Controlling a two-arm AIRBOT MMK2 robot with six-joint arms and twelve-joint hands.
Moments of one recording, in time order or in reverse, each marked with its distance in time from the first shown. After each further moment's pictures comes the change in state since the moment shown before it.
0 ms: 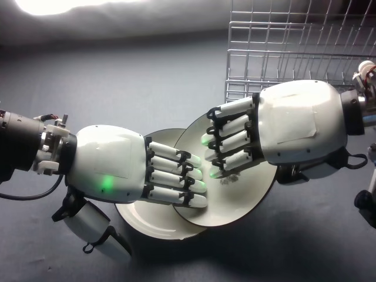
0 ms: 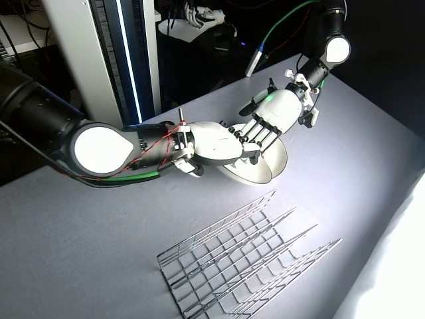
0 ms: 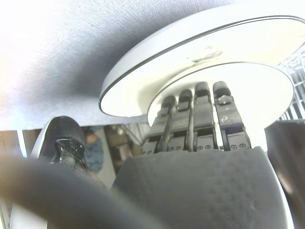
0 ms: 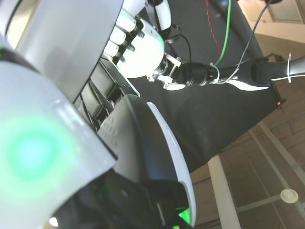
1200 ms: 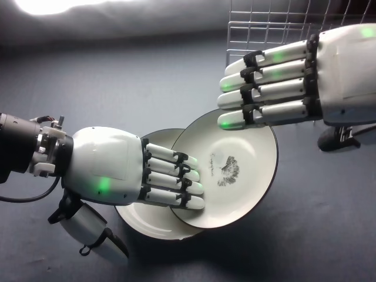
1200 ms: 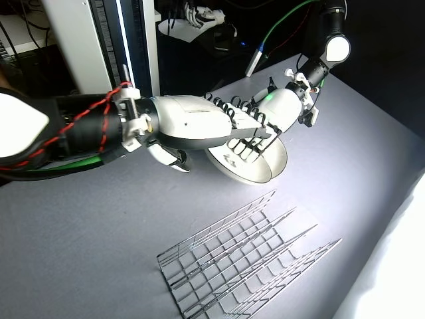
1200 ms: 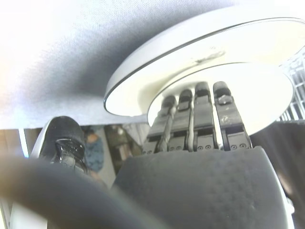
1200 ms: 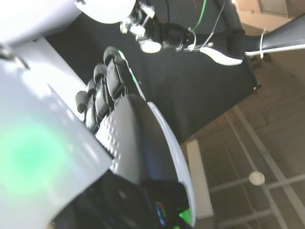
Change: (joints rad) left arm 0.010 0.012 -0.011 -0.003 0.000 0.000; right arm 0.088 0.214 -0.094 -0.010 0.125 0.016
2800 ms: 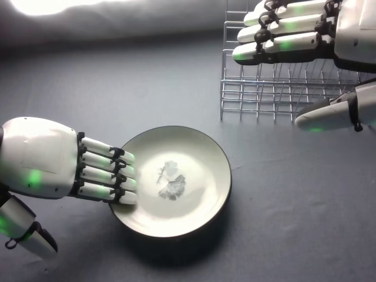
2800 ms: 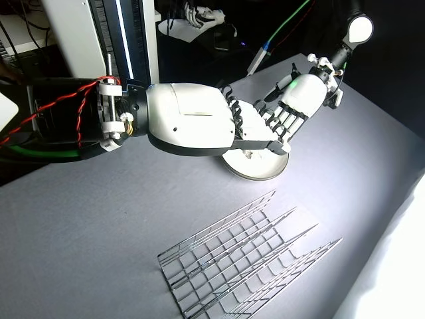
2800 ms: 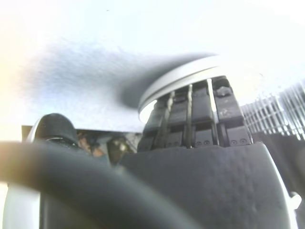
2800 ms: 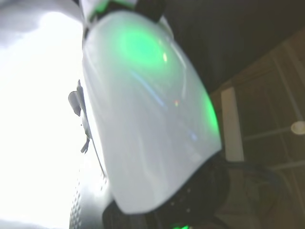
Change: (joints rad) left arm 0.016 0.141 0.040 0.044 -0.087 -0.017; right arm 0.044 0.077 -0.076 0.302 -0.143 0.014
